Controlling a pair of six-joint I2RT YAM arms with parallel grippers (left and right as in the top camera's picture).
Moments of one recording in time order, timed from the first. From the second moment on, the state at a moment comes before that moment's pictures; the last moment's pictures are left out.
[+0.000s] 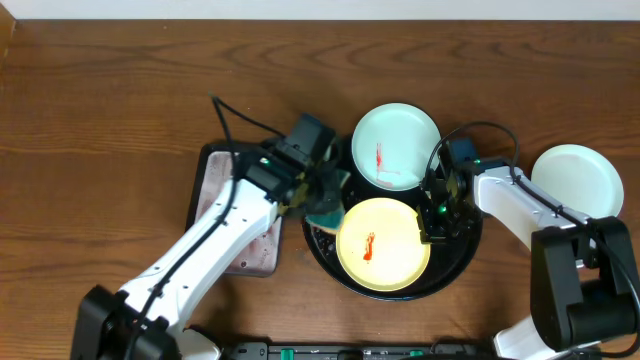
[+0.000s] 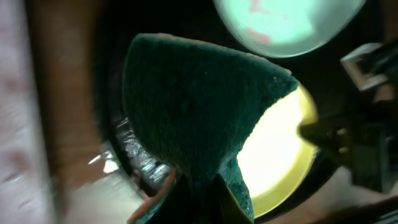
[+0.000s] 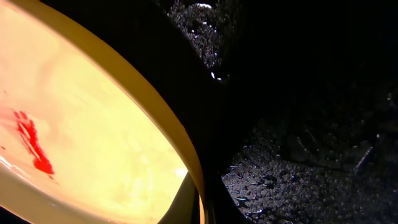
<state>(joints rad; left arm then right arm) -0.59 1.53 1.19 -0.87 0.21 -0.61 0.22 1.74 0.92 -0.85 -0.30 0.14</state>
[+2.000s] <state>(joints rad) -0.81 1.94 1.21 -0.65 0.45 -0.83 0.23 1.73 0.92 -0.81 -0.26 0.33</state>
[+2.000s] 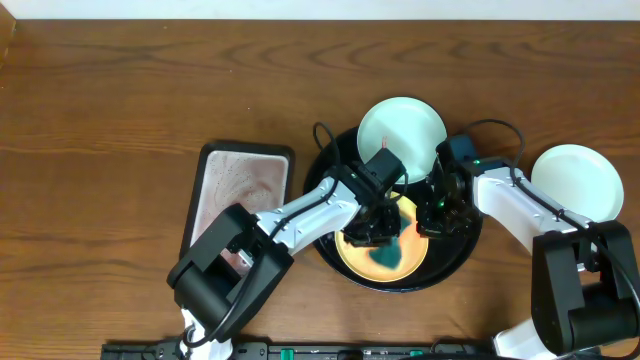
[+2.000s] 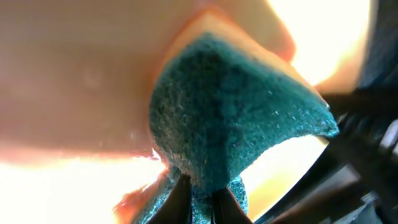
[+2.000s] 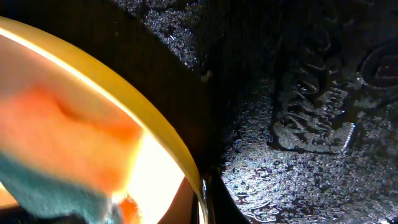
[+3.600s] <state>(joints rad) -0.81 1.96 1.22 -0.41 0.34 -0.89 0.22 1.70 0.92 -0.77 -0.16 0.35</state>
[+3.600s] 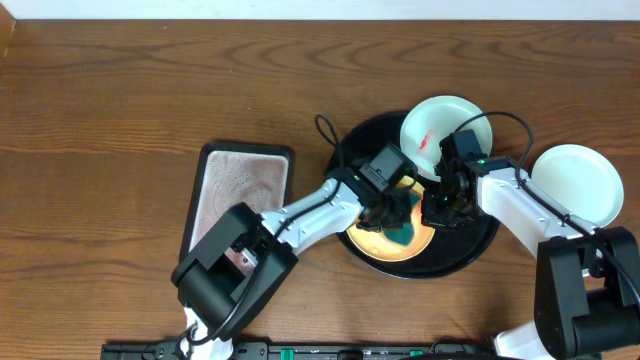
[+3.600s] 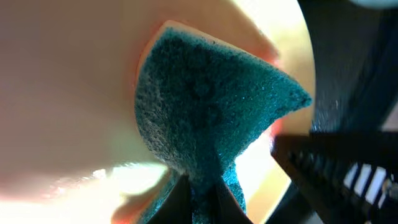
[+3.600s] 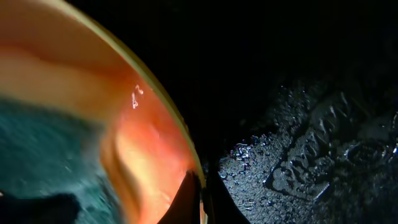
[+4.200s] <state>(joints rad) -0.79 1.93 1.29 -0.73 -0.22 -0.73 0.22 1.70 0.92 -0.78 -0.19 0.33</state>
